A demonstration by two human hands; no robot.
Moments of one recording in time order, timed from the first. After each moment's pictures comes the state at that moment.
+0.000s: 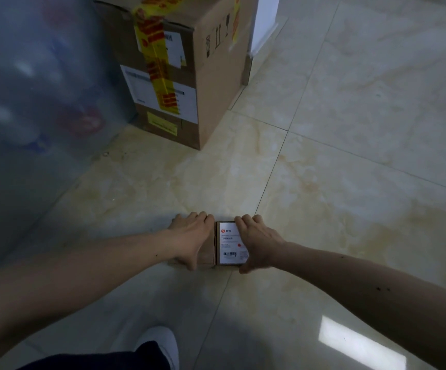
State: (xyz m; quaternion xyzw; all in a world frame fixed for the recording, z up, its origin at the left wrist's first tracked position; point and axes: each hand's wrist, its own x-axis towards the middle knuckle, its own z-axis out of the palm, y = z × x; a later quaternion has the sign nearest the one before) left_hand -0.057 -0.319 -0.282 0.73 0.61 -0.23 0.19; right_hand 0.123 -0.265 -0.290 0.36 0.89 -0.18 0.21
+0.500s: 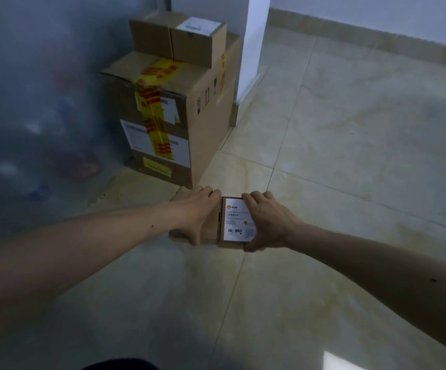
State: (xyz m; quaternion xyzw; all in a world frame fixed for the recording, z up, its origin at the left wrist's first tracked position) left_hand -0.072 -0.224 -0.168 0.76 0.61 -0.19 0.12; right_hand 0.119 -0.186 -0.174 0.40 0.90 -0.12 0.10
